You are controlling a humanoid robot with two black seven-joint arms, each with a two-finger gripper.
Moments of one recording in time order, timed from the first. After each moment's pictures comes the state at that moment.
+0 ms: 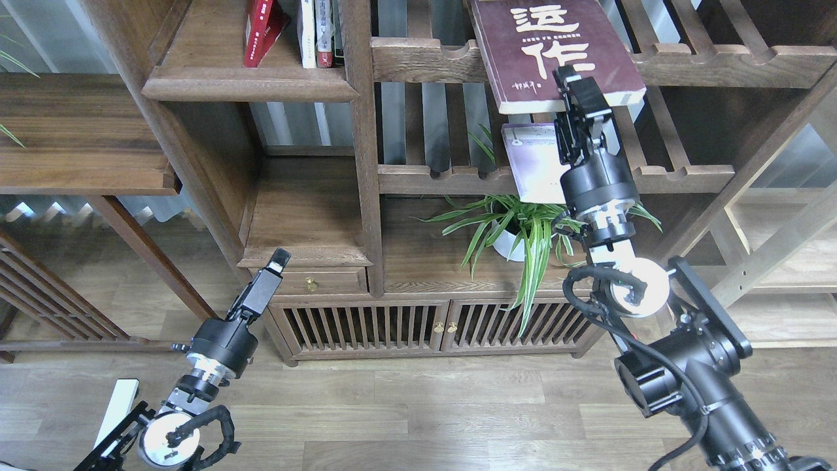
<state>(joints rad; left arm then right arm) -0.08 0.02 -1.16 -1.02 0.29 -0.49 -0.18 0.30 -0.09 1.24 1.32 0.12 0.37 0.23</state>
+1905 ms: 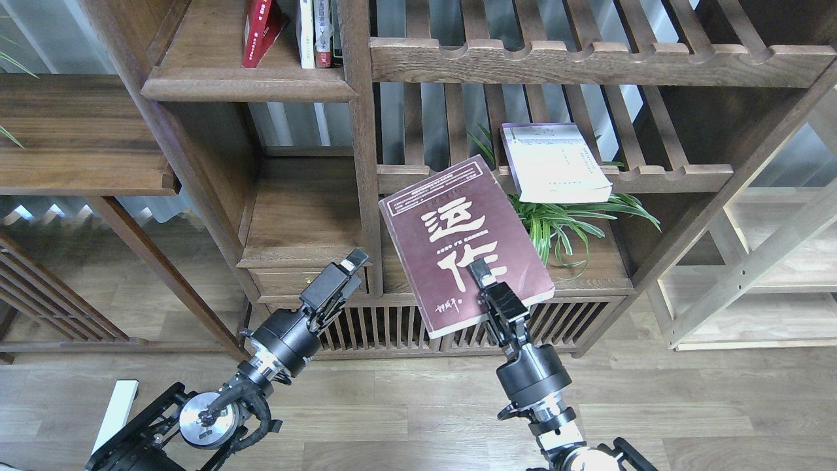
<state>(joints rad) -0.15 0.00 -0.97 -1.12 -0.10 -0.49 0.15 -0.17 0.01 1.00 1.33 -0.07 0.58 0.21</state>
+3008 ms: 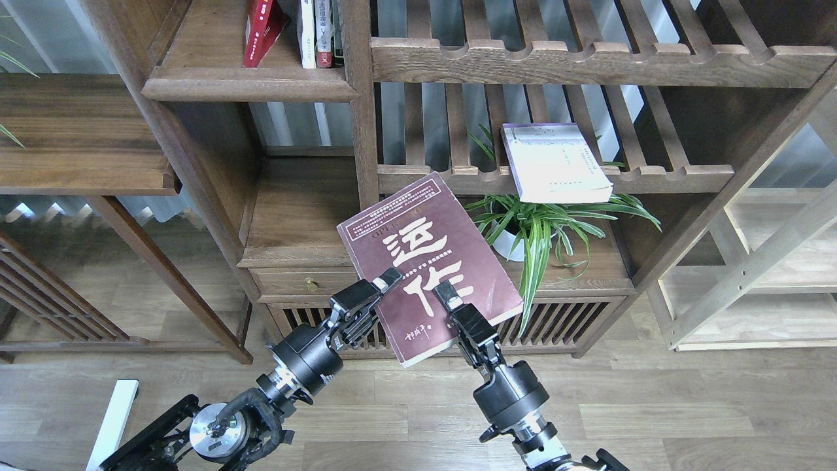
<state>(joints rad) -0.13 0.02 -0.89 -1.17 -0.28 -0.49 0.26 -0.16 0.01 0.93 1.33 -0.11 0.58 0.21</state>
